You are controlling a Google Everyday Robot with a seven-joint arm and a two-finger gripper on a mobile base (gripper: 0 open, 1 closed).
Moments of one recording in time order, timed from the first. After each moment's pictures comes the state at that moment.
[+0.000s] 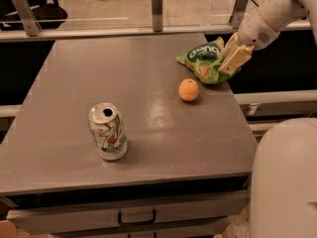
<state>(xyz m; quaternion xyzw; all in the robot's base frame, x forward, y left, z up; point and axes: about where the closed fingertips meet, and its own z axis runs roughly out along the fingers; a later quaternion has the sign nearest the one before) 0.677 -0.206 0.883 -0.65 0.71 0.13 0.24</state>
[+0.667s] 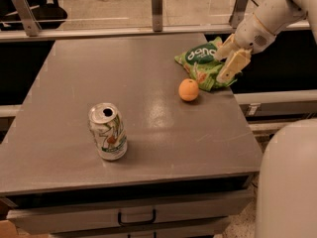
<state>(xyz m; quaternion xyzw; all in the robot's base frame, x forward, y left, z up) 0.660 -0.195 0.878 -0.65 0.71 0.14 0.23</state>
